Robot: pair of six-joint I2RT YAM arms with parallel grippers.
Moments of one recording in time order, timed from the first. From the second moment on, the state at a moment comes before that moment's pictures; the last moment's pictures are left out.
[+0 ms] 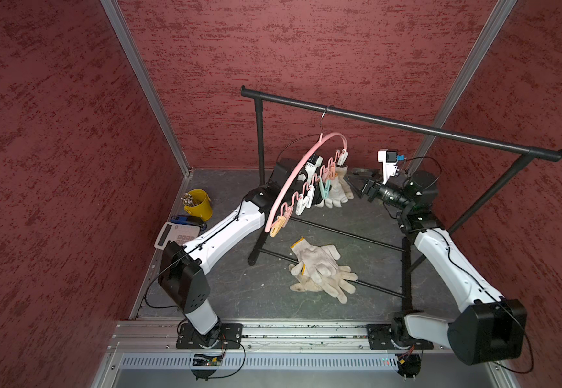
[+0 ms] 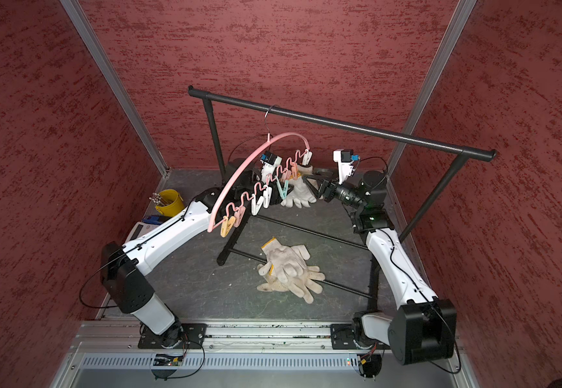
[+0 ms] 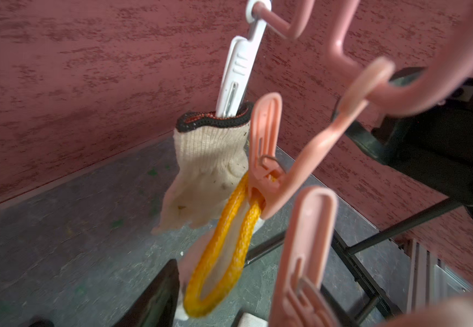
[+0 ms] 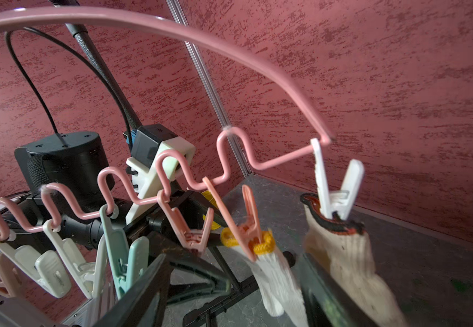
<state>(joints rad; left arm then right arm) -0.67 1.64 1.55 -0.26 0.20 -0.18 0.10 1.24 1.05 0.27 -0.82 0.45</state>
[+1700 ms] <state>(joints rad) -0.66 0.76 0.92 -0.64 0.11 -0.57 0.31 1.08 0.61 -0.33 -0.46 0.84</state>
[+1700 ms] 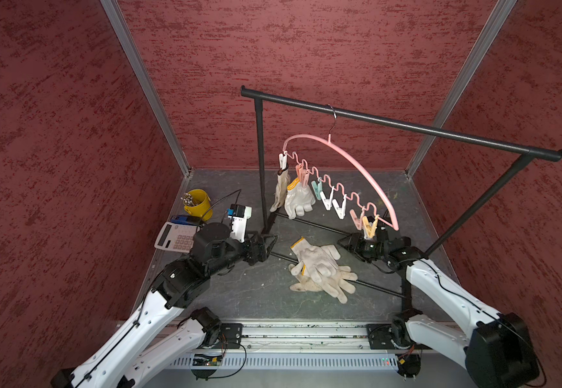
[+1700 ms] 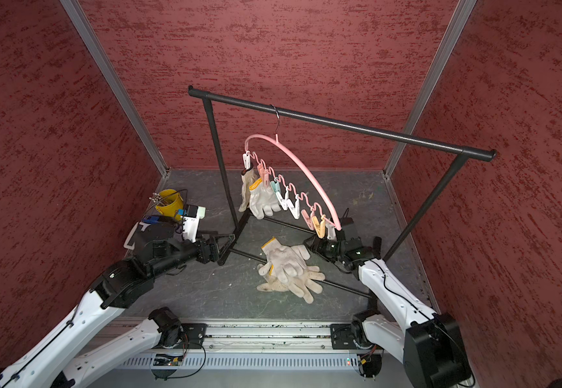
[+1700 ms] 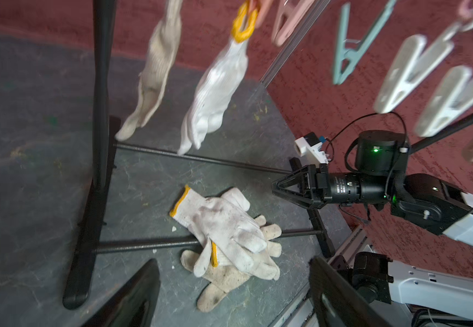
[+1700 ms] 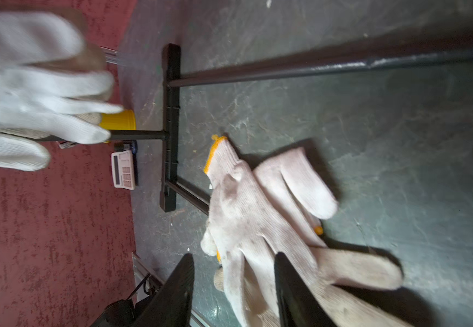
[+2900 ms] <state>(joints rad) -0.79 1.75 1.10 -0.48 0.00 -1.32 0.35 1.06 0.61 -0.36 -0.42 0.83</state>
